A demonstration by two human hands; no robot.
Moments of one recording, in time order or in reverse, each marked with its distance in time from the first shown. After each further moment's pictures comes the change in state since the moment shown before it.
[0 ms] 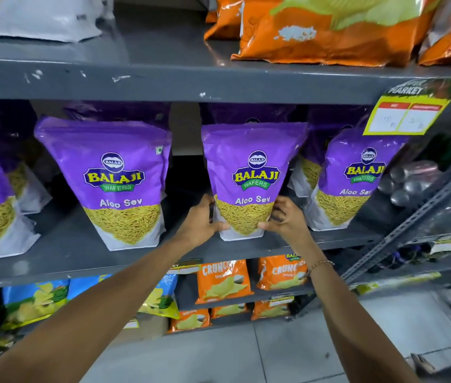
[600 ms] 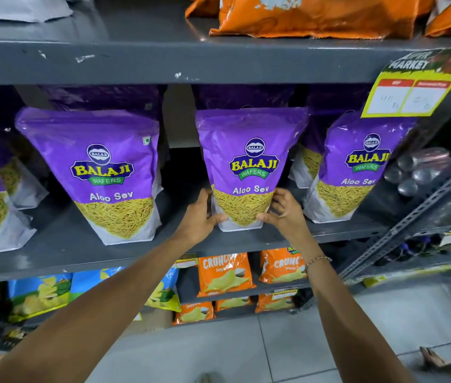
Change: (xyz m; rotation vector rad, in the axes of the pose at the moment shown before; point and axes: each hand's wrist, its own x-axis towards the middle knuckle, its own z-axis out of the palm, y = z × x) left_hand 0.000 -0.008 0.017 0.046 0.042 0.032; right_hand 0.005 0.017 -0.003 0.058 0.007 -0.012
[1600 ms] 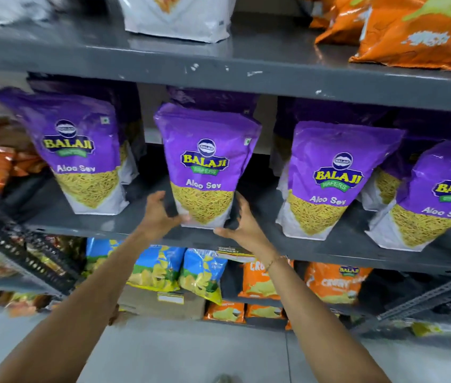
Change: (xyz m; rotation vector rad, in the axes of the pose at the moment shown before) left_hand -0.081 -0.154 -0.180 -0.023 0.395 -0.345; right_hand -0.018 -0.013 0.214 -0.123 -0.466 0.006
